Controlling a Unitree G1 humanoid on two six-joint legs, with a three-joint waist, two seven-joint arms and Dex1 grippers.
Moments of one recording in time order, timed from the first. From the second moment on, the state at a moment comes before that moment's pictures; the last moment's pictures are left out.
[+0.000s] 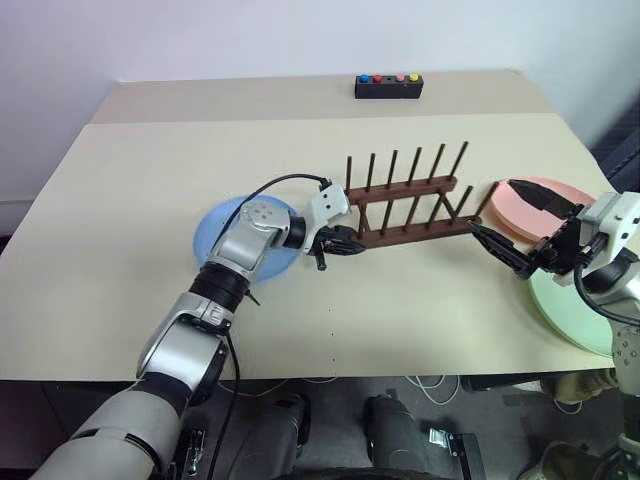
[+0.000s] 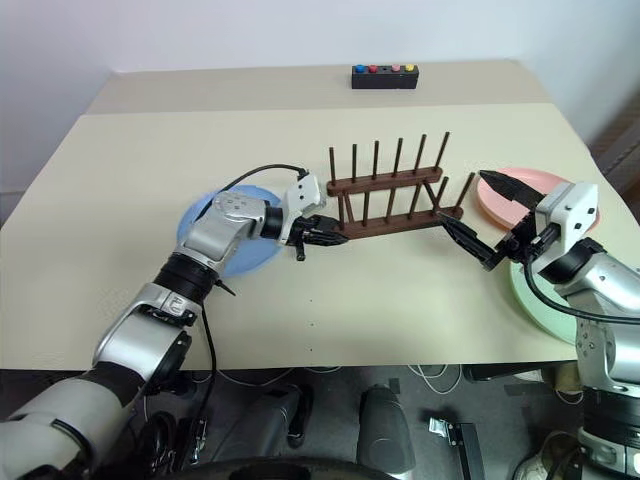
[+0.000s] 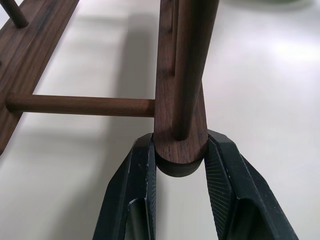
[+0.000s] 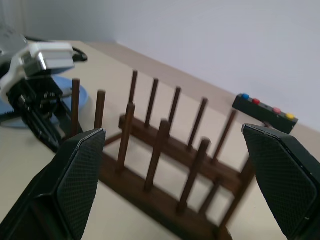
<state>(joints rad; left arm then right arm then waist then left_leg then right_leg) -0.88 0.21 -0.31 0.55 -0.05 0.27 -1.12 -0.10 -0.72 -0.41 -0.19 0.58 0.12 0.90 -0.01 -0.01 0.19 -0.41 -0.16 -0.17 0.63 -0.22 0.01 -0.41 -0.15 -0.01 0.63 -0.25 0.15</state>
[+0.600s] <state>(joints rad) -0.83 0.15 -0.37 0.58 0.01 0.21 -1.06 -0.05 -0.72 -0.44 -0.23 0.60 0.13 0.89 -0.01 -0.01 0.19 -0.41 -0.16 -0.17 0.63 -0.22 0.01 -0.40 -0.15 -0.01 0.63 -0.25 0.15</state>
